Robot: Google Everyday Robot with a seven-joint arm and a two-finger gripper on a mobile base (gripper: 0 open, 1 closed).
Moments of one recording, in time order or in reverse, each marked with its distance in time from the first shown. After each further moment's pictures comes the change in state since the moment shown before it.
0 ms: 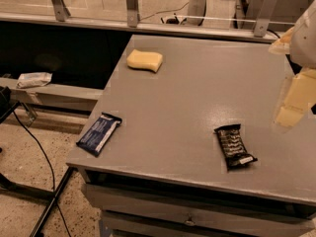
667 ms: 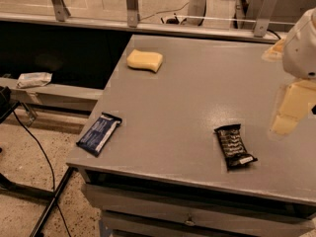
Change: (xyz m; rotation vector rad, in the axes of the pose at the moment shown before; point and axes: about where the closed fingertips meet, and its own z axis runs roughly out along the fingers) arm -0.002 0.006 0.016 -0.011 0.003 -0.048
